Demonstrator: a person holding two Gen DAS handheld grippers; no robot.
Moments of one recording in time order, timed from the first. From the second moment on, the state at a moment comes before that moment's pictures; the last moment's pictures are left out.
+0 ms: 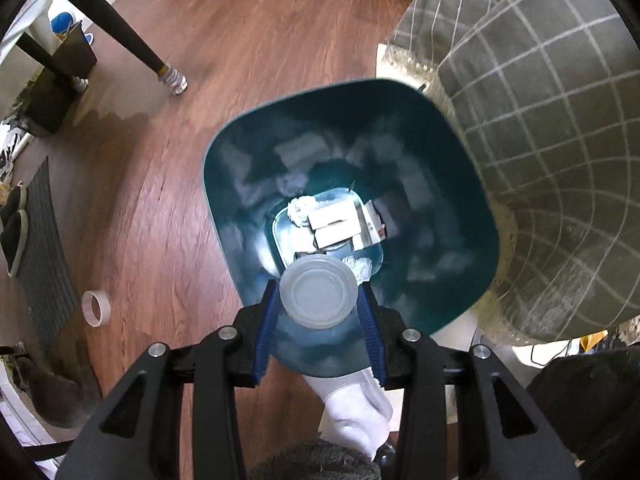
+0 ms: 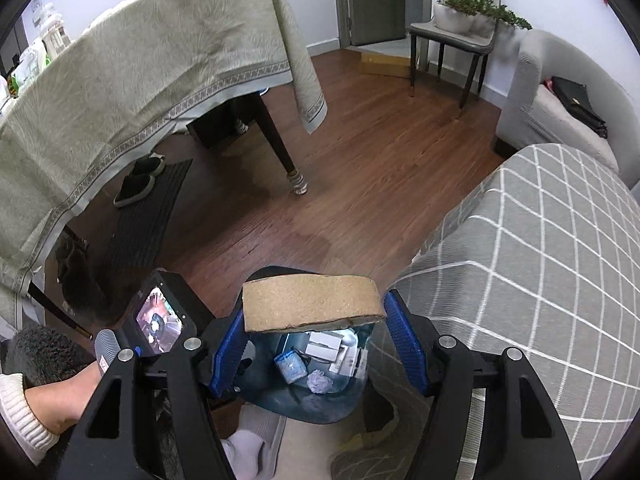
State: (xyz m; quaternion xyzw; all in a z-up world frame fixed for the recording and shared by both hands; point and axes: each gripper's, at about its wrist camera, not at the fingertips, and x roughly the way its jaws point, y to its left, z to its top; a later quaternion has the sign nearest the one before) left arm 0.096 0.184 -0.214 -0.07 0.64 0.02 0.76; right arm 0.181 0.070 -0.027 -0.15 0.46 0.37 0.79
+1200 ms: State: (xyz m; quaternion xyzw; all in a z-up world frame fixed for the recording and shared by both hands) left arm 0.074 0.237 -0.086 -0.15 0.45 0.06 0.88; right arm 0.165 0.121 -0.159 -0.26 0.56 0.35 0.70
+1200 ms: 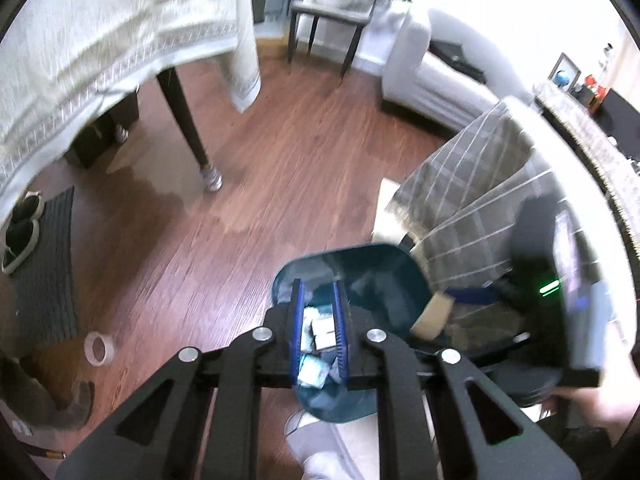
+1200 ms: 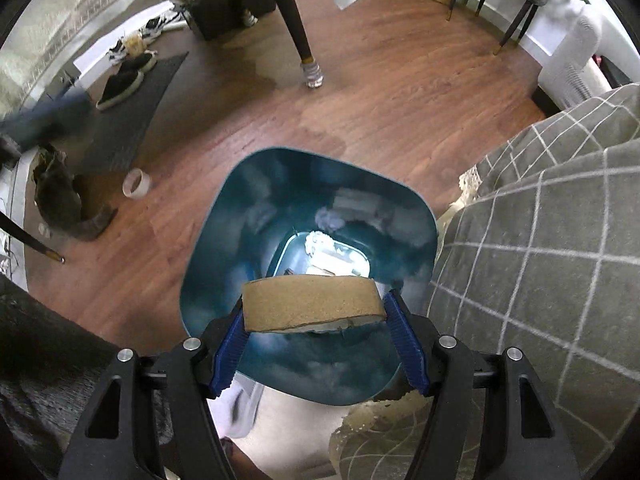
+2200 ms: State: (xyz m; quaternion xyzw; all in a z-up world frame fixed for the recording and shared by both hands) left arm 0.027 0.174 0.034 -0.06 0.32 0.06 0.94; right arm 0.133 0.077 -0.043 -0.22 0.41 0.38 0.80
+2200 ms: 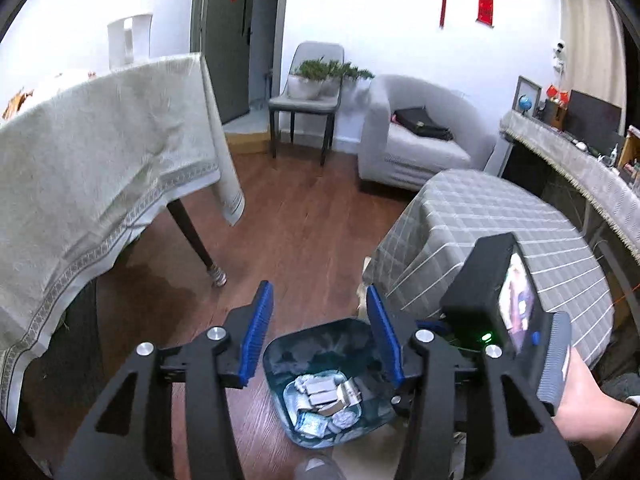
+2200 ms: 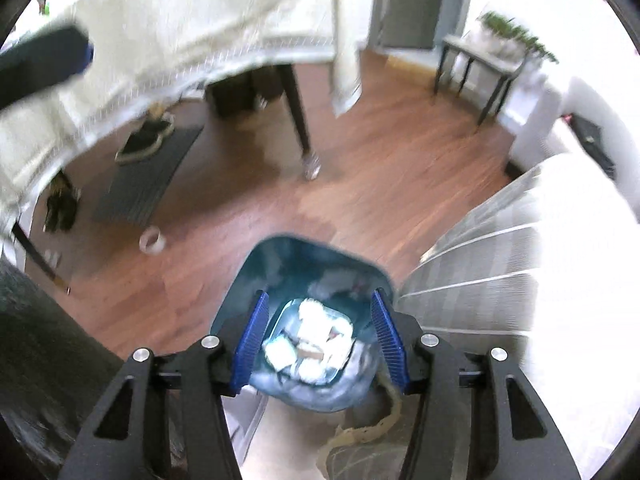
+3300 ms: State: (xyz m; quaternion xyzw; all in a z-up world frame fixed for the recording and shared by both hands) left arm -0.028 0.087 0.014 0.01 0.30 0.04 0.95; right arm 0.045 -0.199 0.042 -0.05 0.34 0.14 0.93
